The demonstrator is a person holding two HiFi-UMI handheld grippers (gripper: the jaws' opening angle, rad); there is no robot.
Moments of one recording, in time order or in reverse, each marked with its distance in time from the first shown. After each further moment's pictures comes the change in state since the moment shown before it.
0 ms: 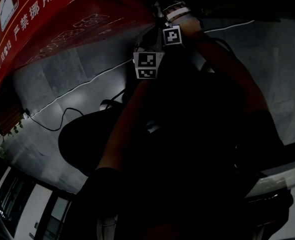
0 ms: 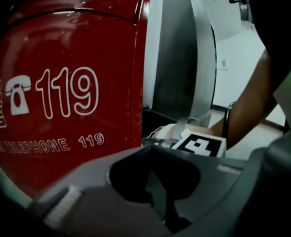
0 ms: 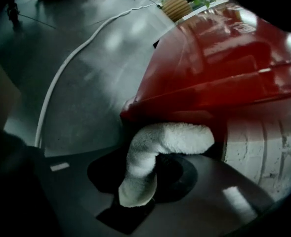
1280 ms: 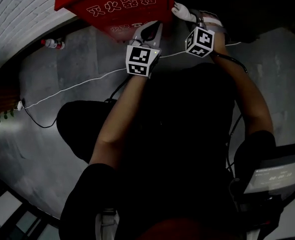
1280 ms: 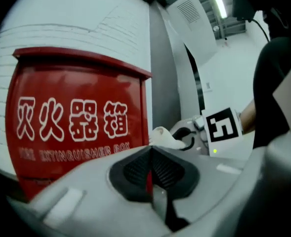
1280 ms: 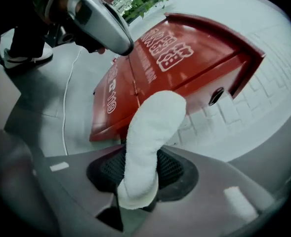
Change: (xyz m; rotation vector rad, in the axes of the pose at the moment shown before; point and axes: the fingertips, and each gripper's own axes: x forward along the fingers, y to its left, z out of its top) left arm -0.169 0.004 0.178 0.129 -0.360 -0.049; right arm -0.261 -0.152 -0.031 0.451 -0.035 -0.274
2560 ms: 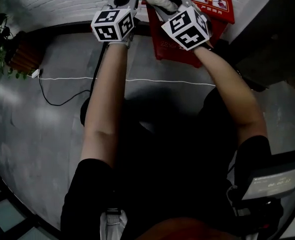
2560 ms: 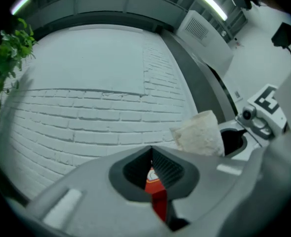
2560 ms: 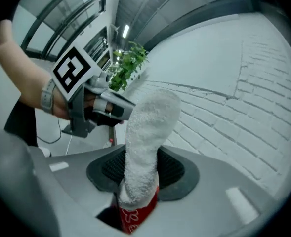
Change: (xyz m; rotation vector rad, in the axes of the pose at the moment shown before) left arm -0.215 0.220 0.262 0.062 -0.233 0.372; right arm -0.176 -0.136 0.388 0.284 -0.658 0.037
